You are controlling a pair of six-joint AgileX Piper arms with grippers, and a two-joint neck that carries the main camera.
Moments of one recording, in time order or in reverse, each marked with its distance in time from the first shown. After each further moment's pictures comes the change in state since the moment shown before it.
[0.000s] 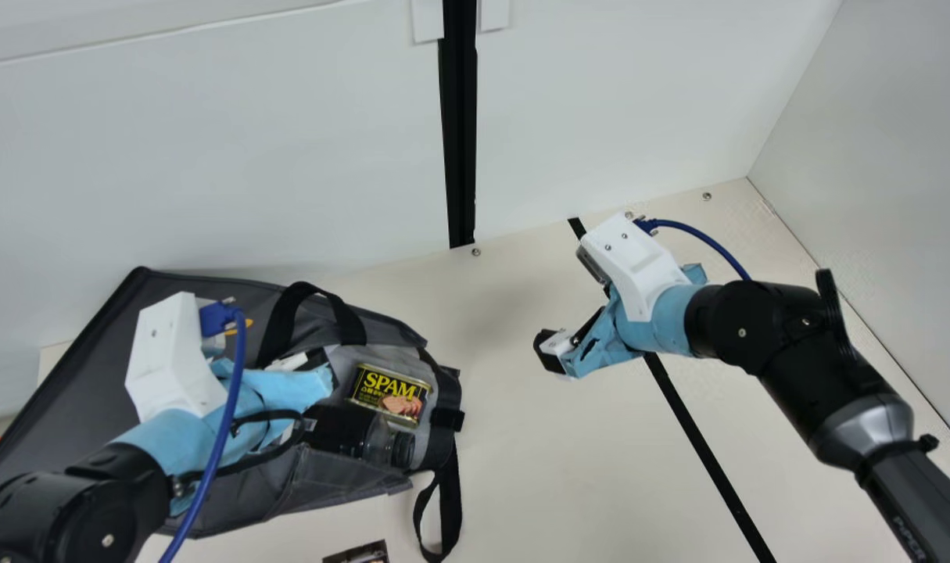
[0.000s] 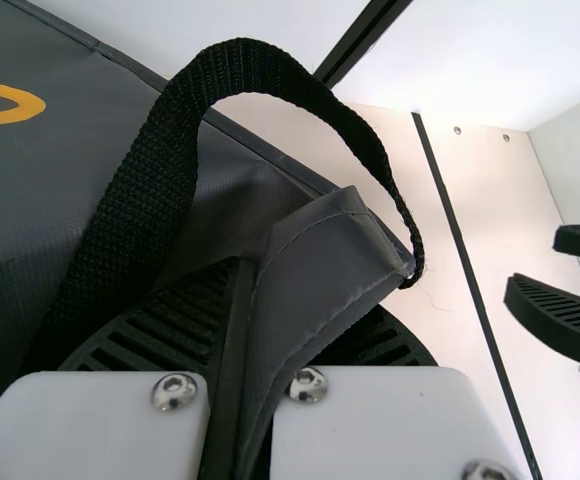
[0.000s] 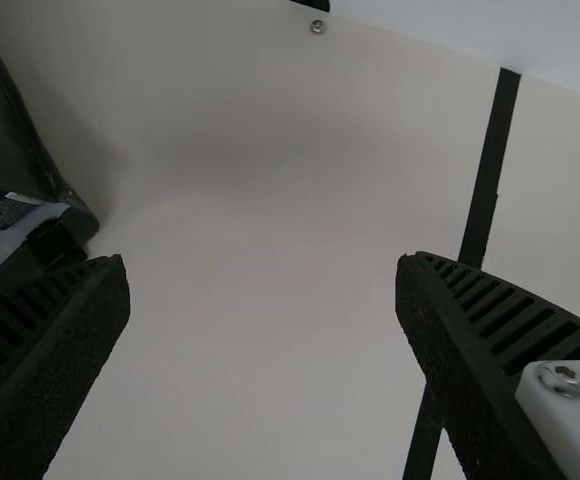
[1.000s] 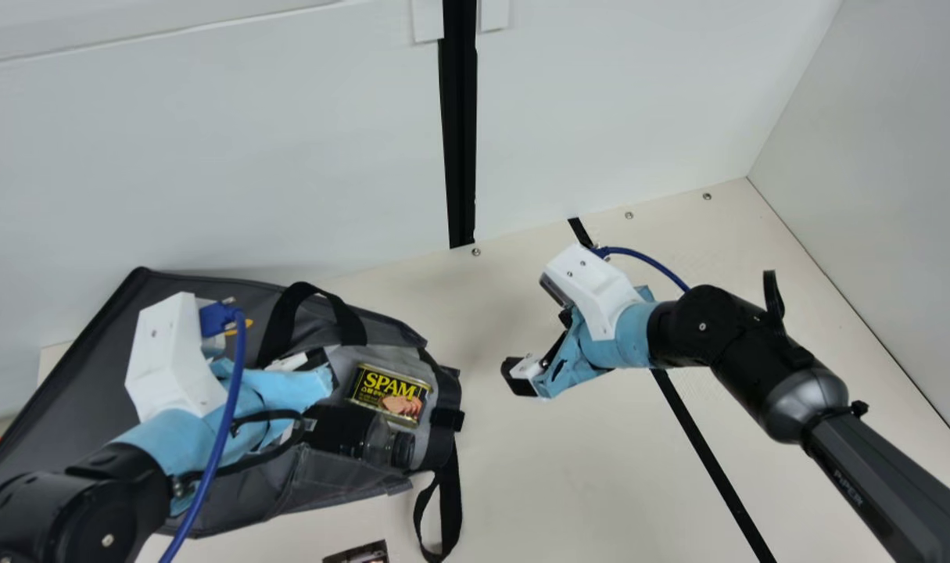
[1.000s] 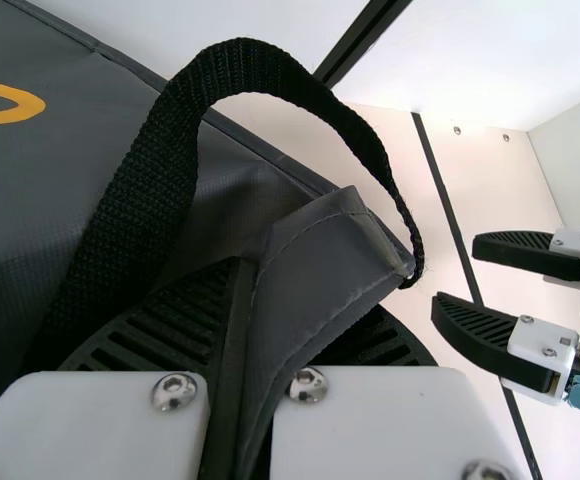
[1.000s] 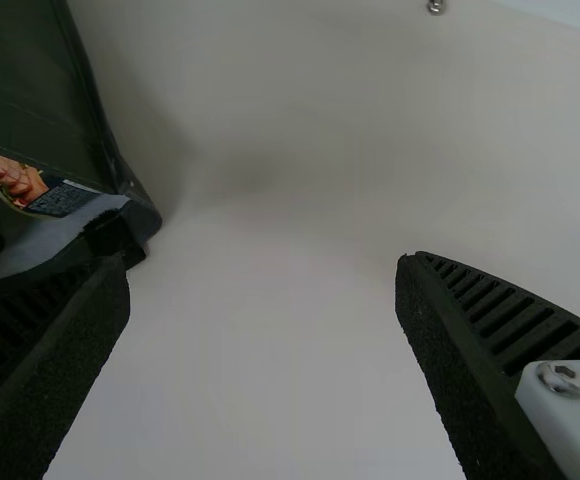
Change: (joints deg) left arm 0.0 0.0 0.0 0.0 0.0 0.0; right arm 1.2 6.6 3.7 15.9 -2.7 -16.9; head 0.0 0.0
